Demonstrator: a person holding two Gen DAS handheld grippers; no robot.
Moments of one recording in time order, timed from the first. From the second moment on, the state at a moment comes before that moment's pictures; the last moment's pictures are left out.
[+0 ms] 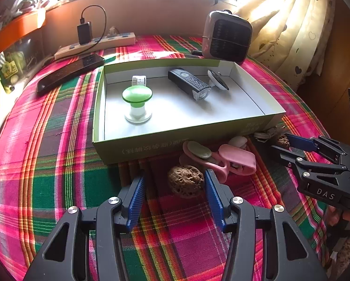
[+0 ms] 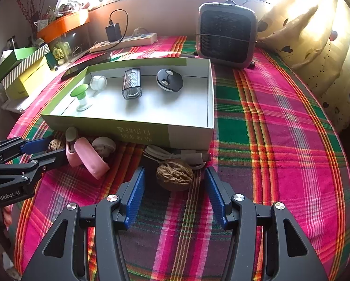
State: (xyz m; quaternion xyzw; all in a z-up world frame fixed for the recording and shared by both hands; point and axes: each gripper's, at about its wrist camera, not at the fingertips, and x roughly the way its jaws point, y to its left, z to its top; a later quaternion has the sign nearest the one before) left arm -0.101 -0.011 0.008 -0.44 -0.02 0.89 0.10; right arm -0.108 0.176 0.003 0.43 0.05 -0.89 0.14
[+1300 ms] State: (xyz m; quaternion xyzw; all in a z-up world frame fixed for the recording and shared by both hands) left arm -0.102 -0.017 0.010 -0.43 -0.03 0.90 0.09; right arm -0.106 0.177 0.003 0.43 0.04 -0.89 0.15
